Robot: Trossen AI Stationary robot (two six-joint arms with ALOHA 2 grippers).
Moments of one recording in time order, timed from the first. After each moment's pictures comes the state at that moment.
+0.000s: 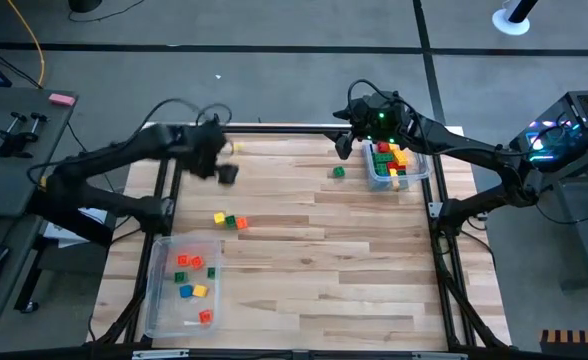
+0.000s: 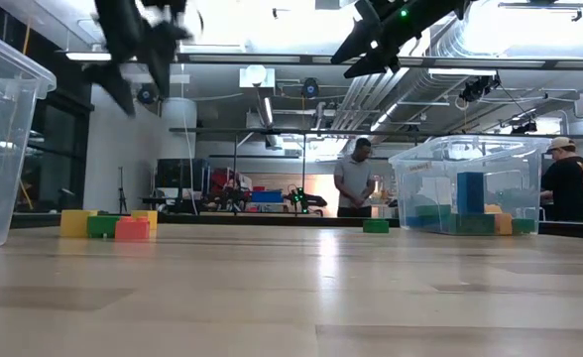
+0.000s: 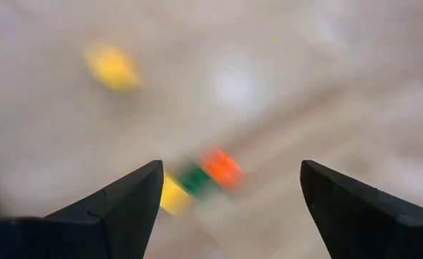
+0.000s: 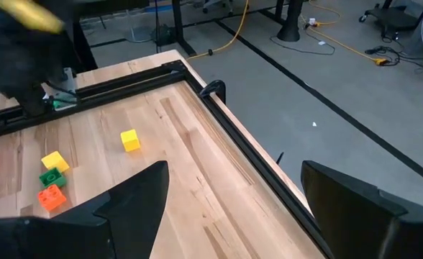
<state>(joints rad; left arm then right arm) 0.41 1.18 1.15 -1.17 0.08 -0.78 -0.47 1.34 1.21 -0.29 0.00 0.00</state>
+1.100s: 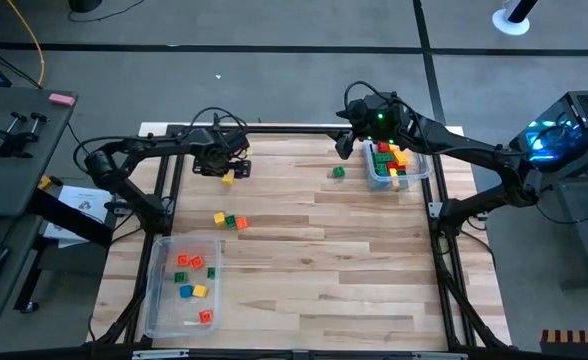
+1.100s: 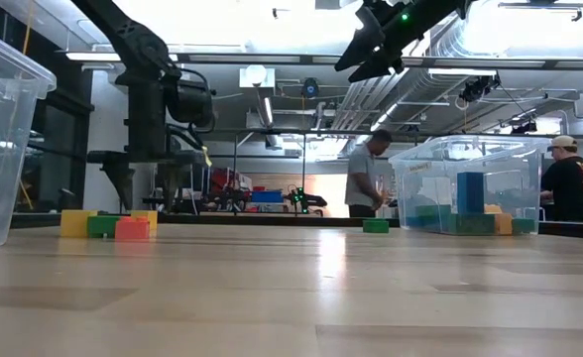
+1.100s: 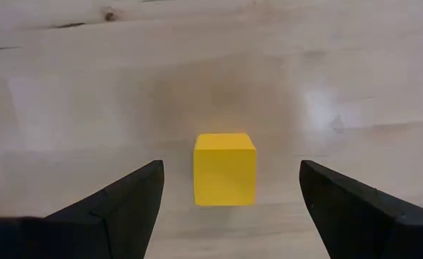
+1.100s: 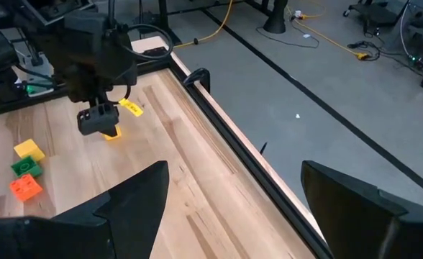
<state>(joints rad) 0.63 1.57 0.91 -0.81 -0.11 -0.85 -0.47 1.34 1.21 -0.32 0.06 -0.03</state>
